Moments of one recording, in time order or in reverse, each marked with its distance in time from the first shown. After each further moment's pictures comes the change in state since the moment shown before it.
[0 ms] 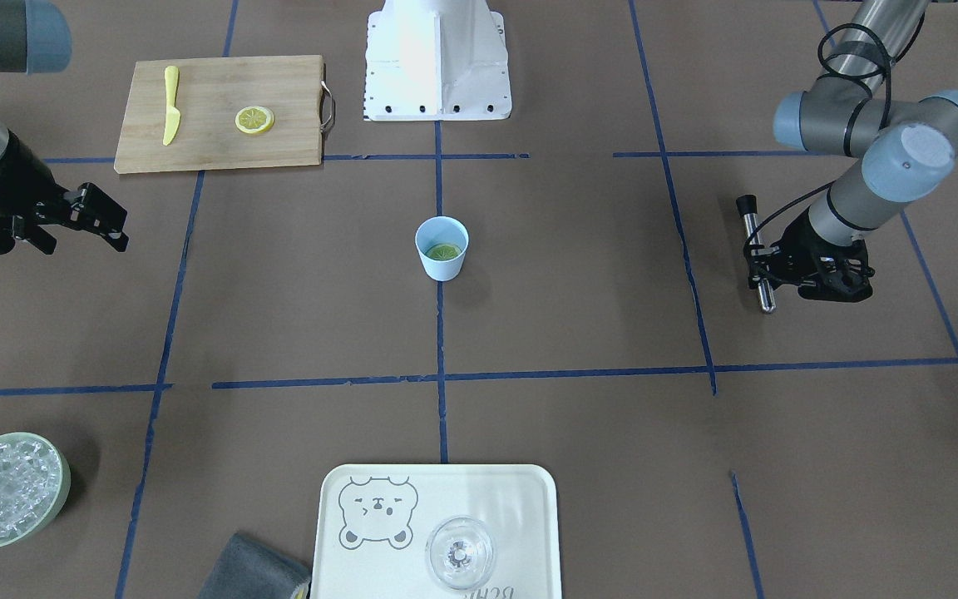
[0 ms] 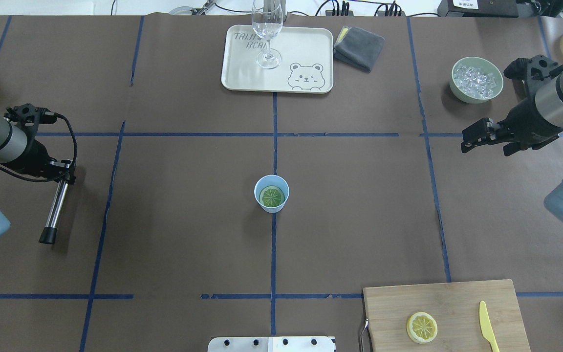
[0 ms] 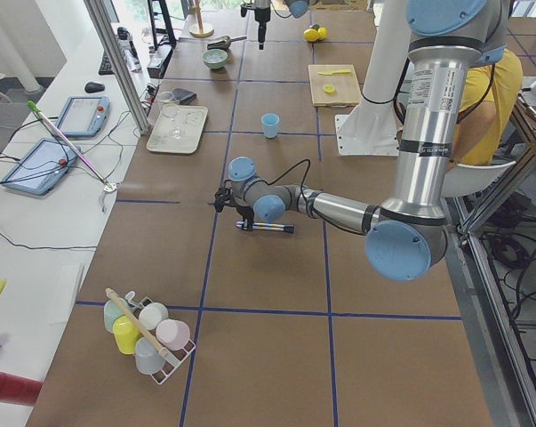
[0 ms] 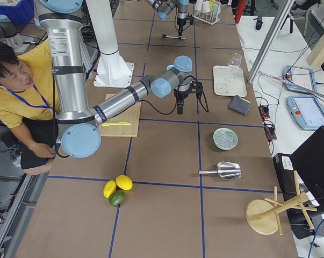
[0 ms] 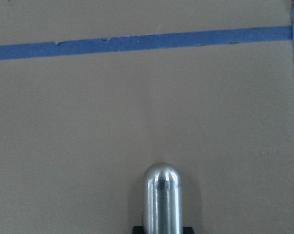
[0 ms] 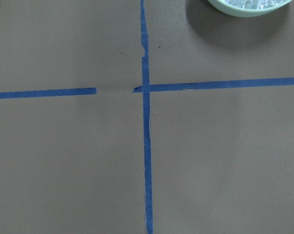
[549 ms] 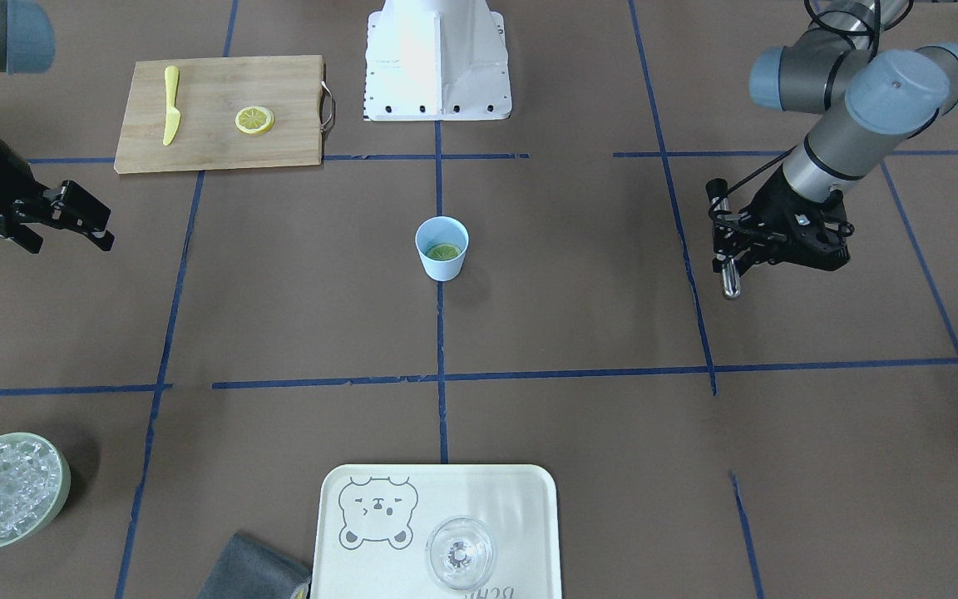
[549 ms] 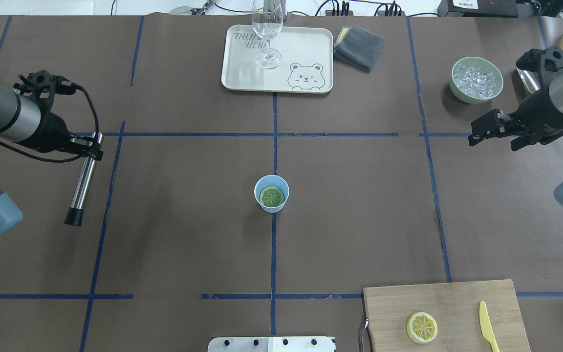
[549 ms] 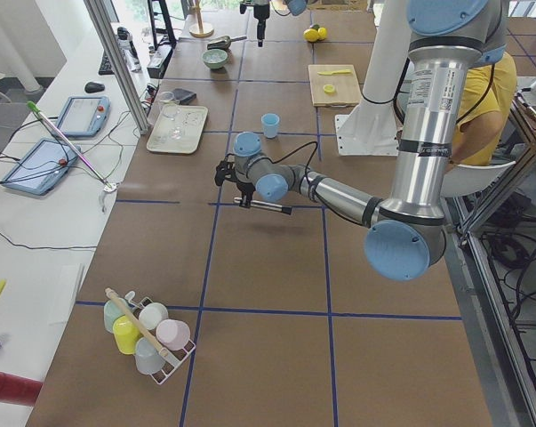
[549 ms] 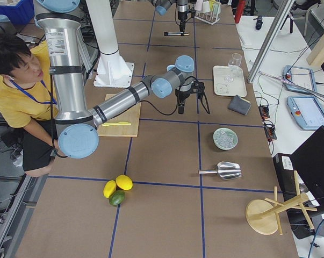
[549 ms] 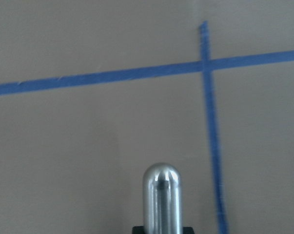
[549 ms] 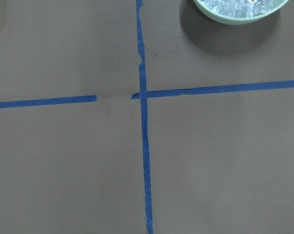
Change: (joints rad) left arm 0.008 -0.090 -0.224 0.115 0.058 0.010; right arm 0.043 -0.004 -0.001 0.000 0.037 -0.005
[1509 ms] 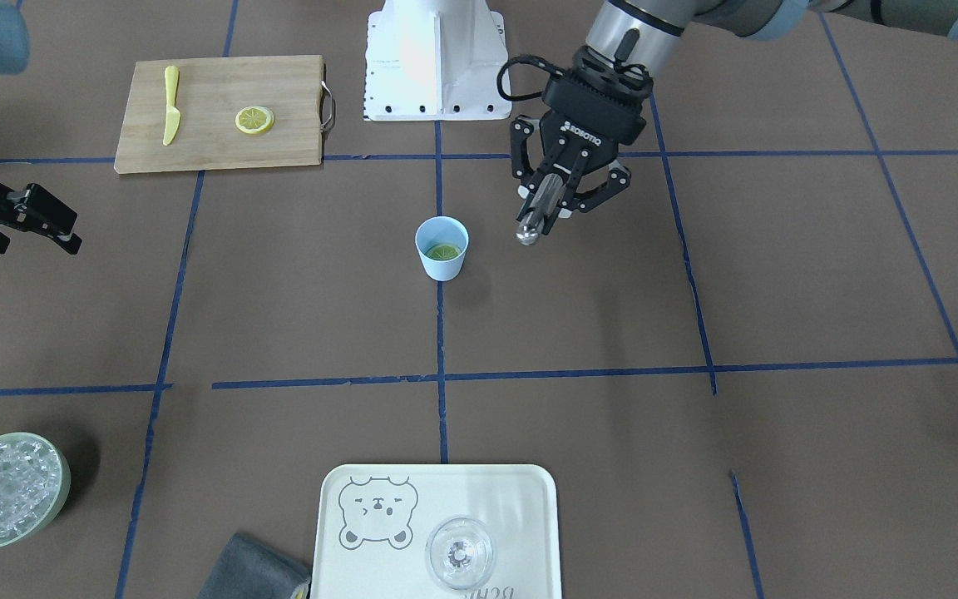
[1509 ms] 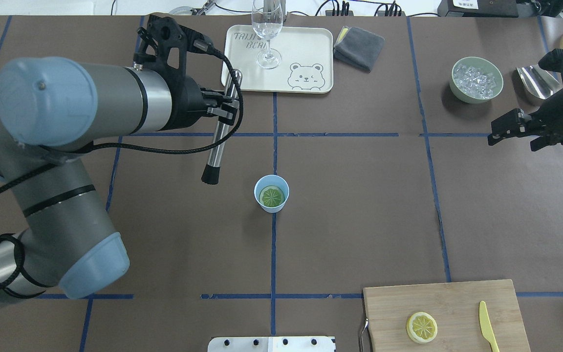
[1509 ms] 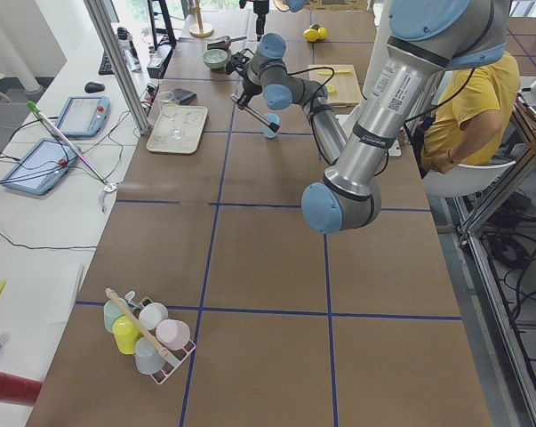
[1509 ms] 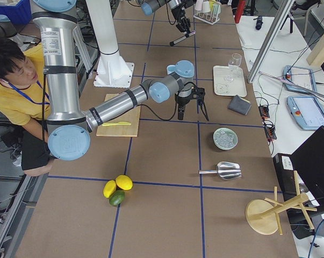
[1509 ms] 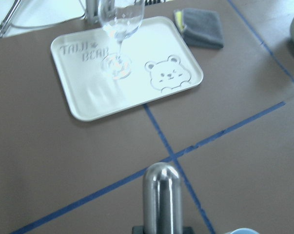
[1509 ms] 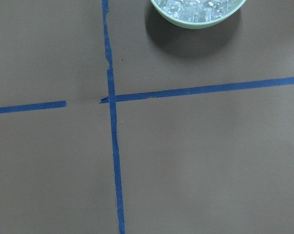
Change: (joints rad) left arm 0.284 -0.385 -0.136 -0.072 0.587 0.008; right arm 0.041 -0.046 -0.001 0.000 0.008 -0.028
